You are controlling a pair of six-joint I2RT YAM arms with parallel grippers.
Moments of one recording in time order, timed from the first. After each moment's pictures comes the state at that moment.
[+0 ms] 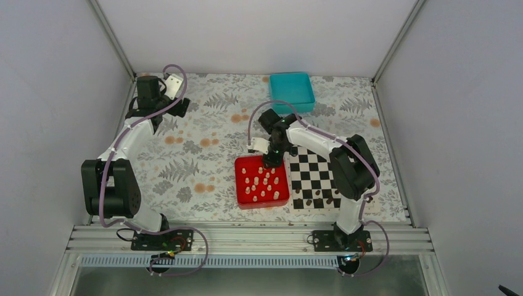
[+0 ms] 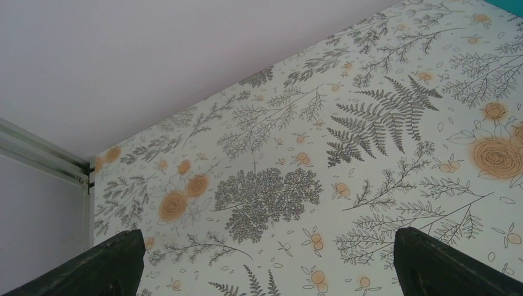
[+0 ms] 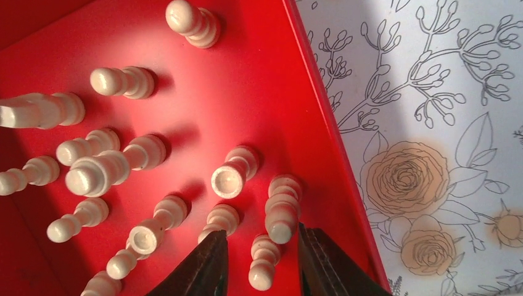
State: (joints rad) left arm 0.01 1.53 1.14 -0.17 0.15 0.41; right arm 0.67 1.87 1.36 -0.93 -0.23 -0.64
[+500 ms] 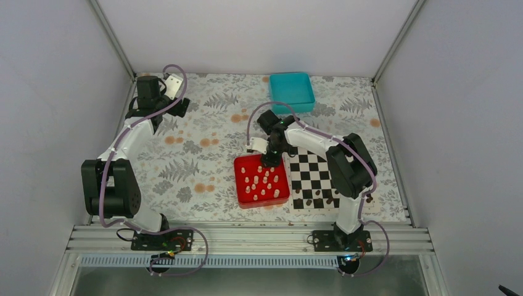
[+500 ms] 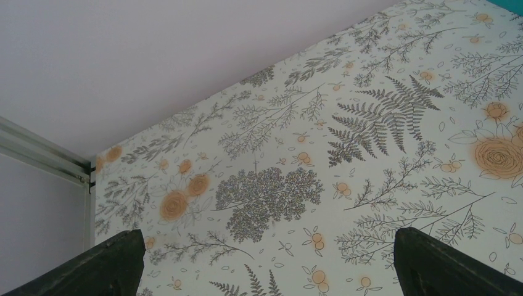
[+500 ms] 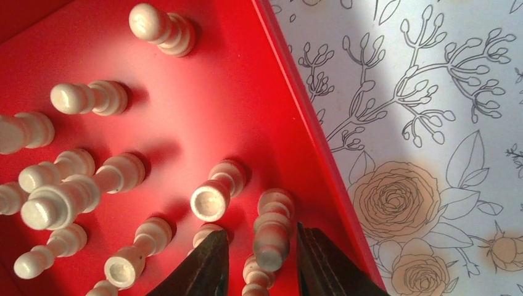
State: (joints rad) left arm 0.01 1.53 1.14 -0.17 0.14 0.41; right arm 0.67 1.90 1.34 -0.85 -0.22 -0.63
